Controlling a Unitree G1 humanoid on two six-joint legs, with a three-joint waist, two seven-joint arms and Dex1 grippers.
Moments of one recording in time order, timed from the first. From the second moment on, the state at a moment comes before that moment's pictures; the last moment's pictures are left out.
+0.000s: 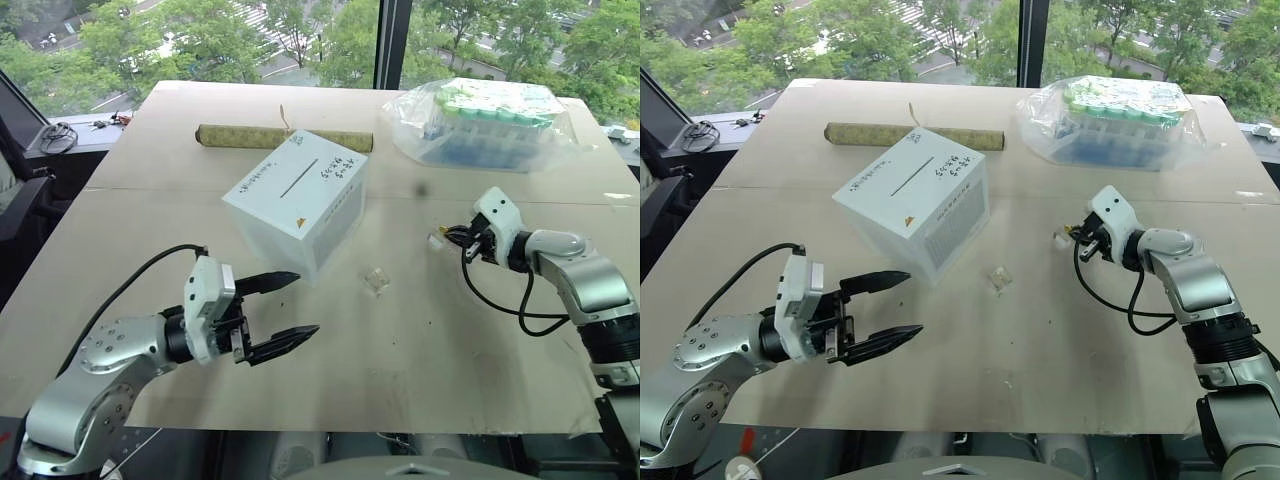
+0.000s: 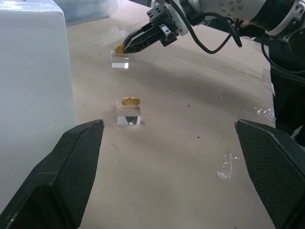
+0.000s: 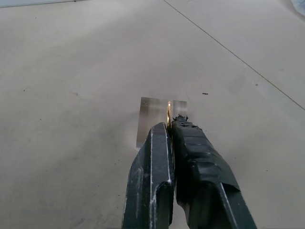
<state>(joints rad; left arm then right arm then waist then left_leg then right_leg) 0.19 0.77 0.24 -0.59 -0.75 0.45 -0.98 -0.50 -0.65 0.12 0.05 0.23 0.60 0.76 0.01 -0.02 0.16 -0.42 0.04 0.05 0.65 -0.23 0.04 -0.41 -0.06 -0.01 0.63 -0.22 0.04</state>
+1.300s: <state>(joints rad) -0.52 0.74 0.07 -0.45 -1.22 0.83 -0.83 -0.57 -0.70 -0.12 -0.71 1.16 1.04 0.56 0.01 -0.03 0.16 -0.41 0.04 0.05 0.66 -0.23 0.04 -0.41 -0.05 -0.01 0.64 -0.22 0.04</state>
